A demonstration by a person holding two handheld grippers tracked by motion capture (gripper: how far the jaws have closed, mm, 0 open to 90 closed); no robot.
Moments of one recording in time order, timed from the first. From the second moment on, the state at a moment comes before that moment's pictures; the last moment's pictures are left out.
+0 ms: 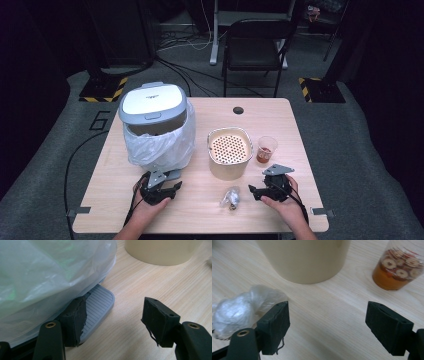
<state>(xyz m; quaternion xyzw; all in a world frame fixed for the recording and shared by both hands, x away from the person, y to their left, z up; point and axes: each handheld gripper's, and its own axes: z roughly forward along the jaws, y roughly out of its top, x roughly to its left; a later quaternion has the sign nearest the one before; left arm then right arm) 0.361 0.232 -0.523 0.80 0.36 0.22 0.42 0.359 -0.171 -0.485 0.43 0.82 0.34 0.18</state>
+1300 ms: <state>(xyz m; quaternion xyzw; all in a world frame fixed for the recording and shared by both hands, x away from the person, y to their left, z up) 0.361 0.226 -0.527 0.81 0.37 0.21 0.40 0.343 -0.113 -0.490 0.33 0.86 0.36 0.14</state>
